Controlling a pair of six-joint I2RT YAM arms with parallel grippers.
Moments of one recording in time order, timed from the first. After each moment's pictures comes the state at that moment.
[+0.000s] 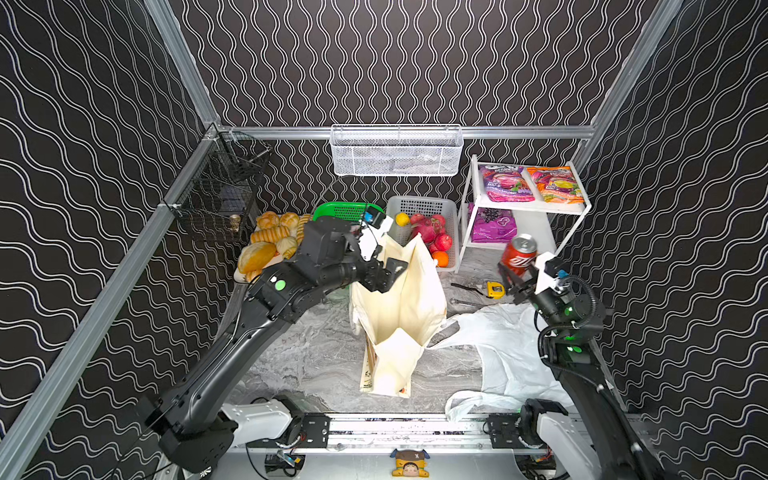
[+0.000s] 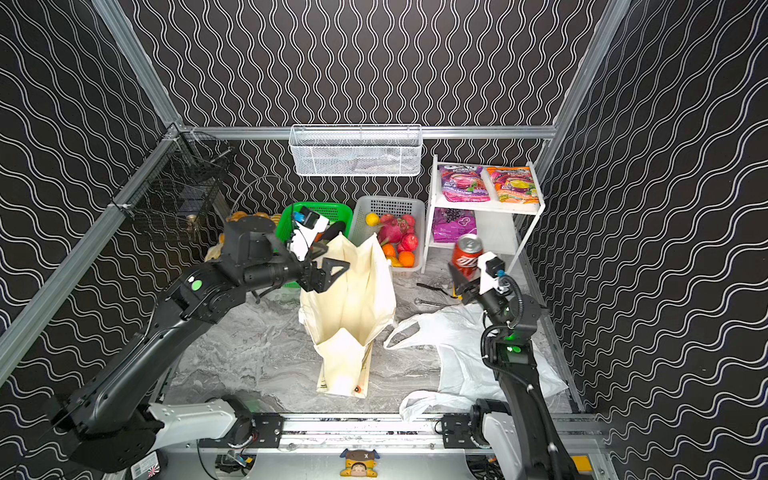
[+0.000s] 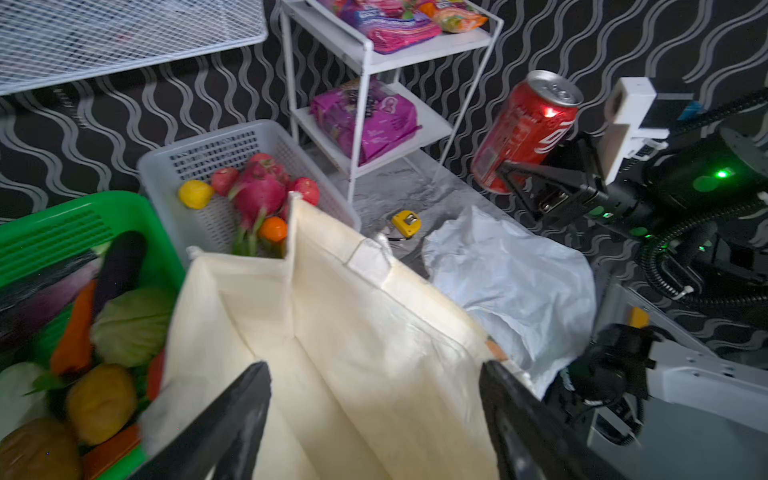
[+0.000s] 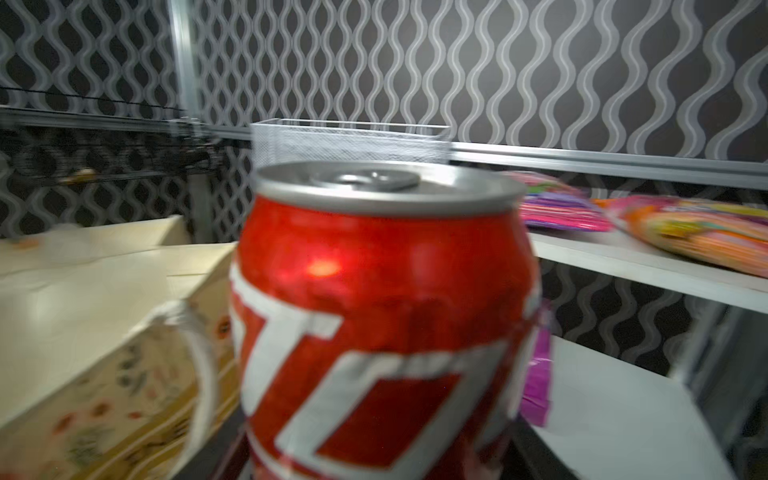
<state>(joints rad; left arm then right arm) -0.70 1.25 1.57 -0.75 0.22 -0.09 -0.04 0.78 0.50 0.46 -0.60 0.00</state>
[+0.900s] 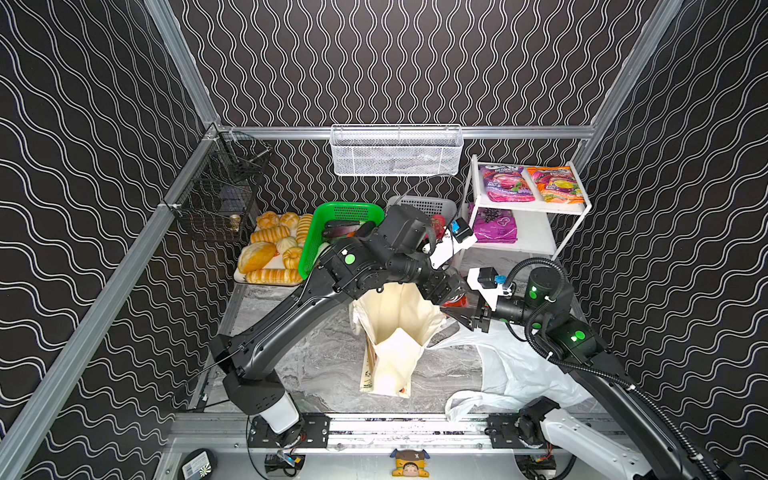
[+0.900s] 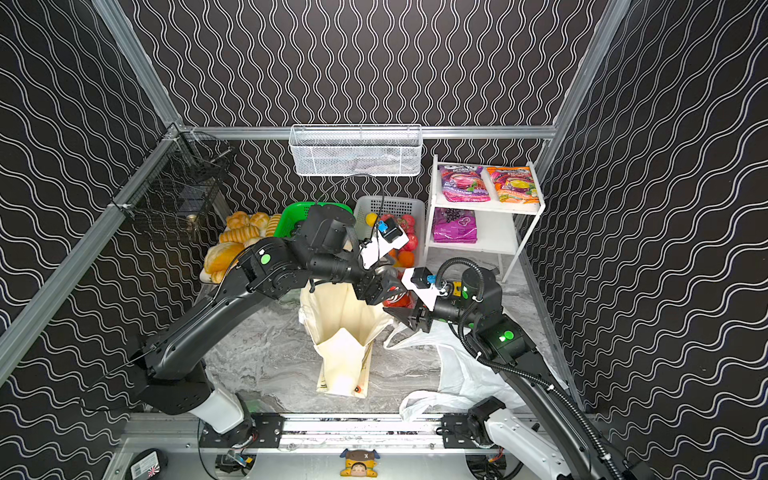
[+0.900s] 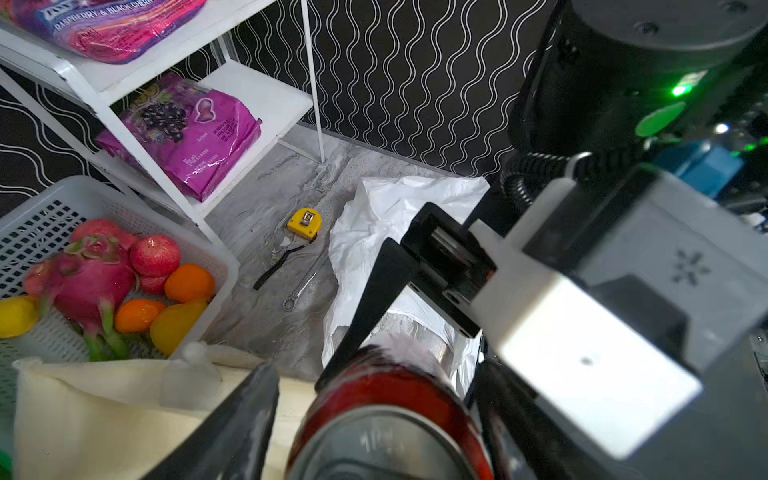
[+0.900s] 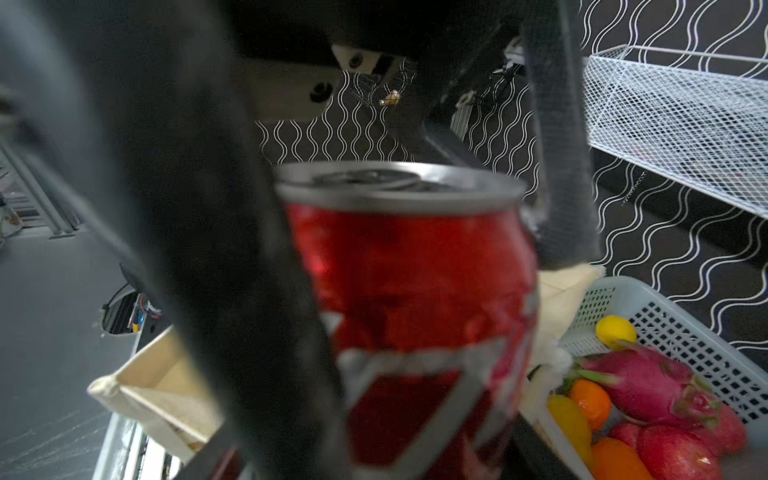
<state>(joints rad) -0.94 1.63 2.03 -0.97 0.27 0.09 0.48 0.86 0.89 -0.25 -0.72 -0.28</state>
